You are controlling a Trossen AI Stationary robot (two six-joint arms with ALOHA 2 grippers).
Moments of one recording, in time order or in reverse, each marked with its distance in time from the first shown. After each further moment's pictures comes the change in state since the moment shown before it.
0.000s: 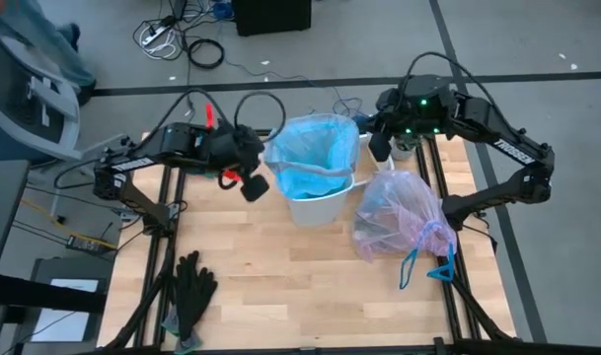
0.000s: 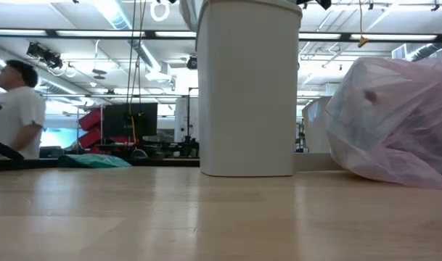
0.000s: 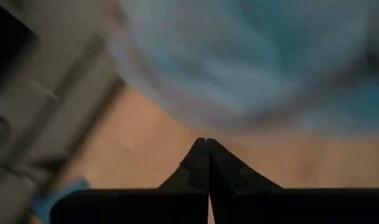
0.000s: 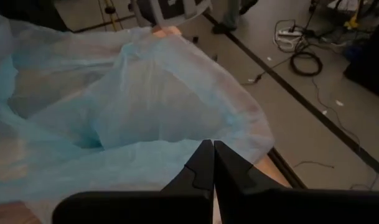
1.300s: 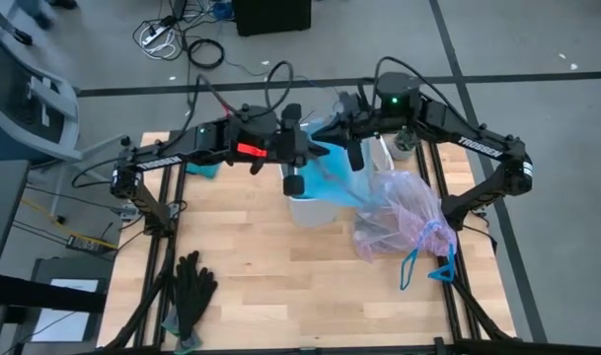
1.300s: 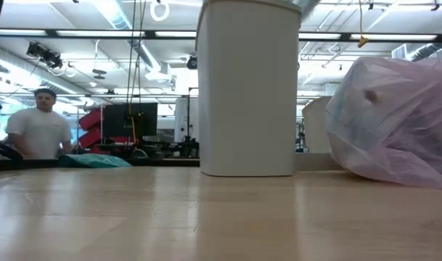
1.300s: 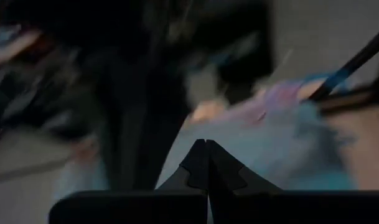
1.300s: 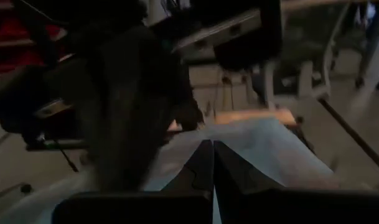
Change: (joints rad) left arm 0.054 0.123 0.015 0.800 0.316 0.721; right arm 0.047 0.176 0.001 0.486 -0.446 -0.066
